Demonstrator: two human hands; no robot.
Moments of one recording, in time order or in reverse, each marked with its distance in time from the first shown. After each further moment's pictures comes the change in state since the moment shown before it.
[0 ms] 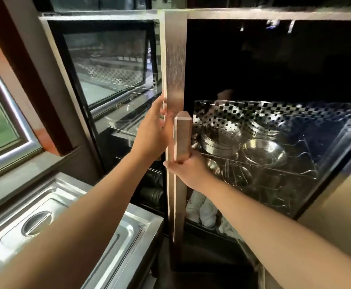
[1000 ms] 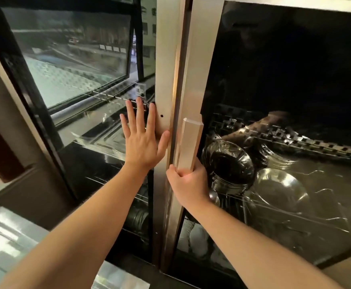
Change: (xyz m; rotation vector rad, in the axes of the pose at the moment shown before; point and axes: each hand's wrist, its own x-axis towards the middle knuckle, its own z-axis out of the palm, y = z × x) left_hand 0.157 -0.202 0.125 0.535 0.242 0.284; right_hand 0.166 0.044 0.014 0.111 0.407 -0.132
